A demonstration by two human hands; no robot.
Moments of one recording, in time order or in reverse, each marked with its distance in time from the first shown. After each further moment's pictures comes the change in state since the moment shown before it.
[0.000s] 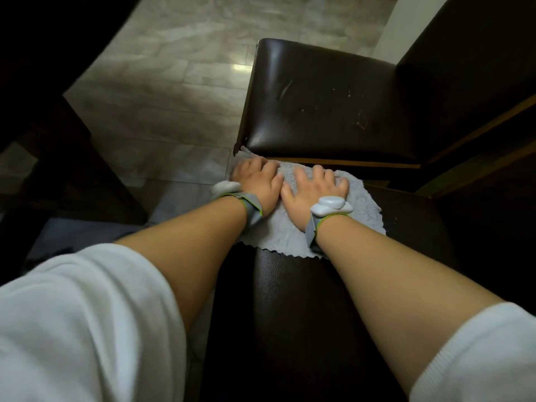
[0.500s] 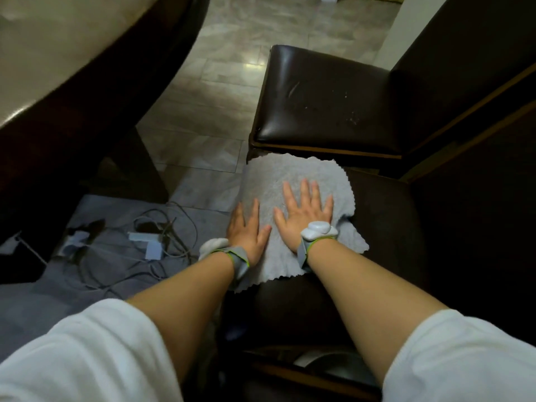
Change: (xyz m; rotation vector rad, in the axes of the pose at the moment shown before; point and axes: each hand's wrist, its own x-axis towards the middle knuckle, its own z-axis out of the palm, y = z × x) left_hand -0.190 0.007 -0.001 -0.315 -0.280 -0.273; right_hand -0.123 -0.016 -0.015 0.051 -0.180 -0.090
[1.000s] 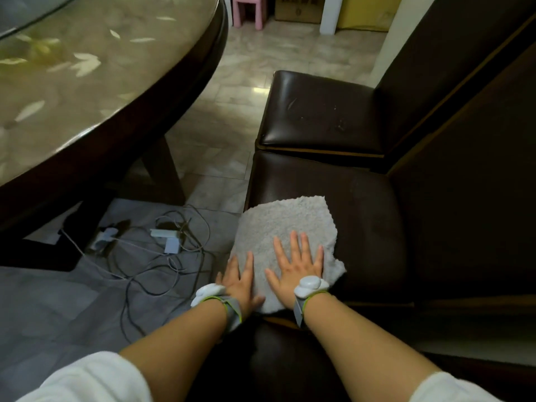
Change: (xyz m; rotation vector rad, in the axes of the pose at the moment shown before) left_hand -0.153 -0.030 0.050 0.290 -0.152 -0.085; right_hand -0.169 -0.007 0.035 -0.019 -0.115 -0.121
